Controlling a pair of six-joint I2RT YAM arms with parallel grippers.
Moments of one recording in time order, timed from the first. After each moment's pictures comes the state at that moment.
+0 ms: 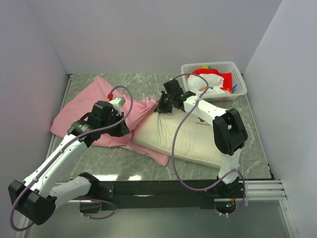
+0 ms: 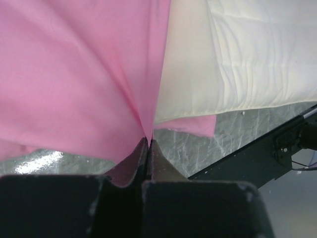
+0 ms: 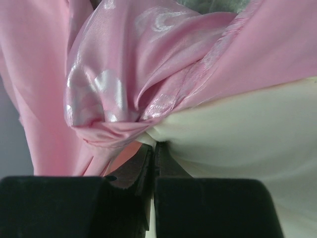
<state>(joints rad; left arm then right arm) -0.49 1.02 0.97 -0.71 0.17 -0.40 0.56 1.92 1.47 -0.39 -0.15 0.81</state>
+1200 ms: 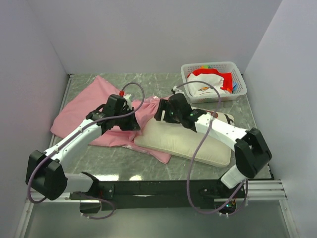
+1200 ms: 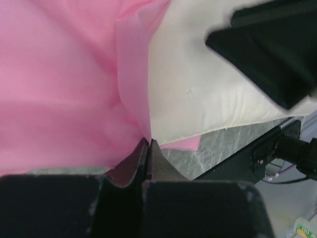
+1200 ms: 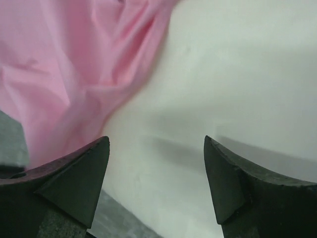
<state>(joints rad) -0.49 1.29 1.00 -0.54 0.28 -0.50 0.66 1.57 1.10 -0.20 0.05 0.70</state>
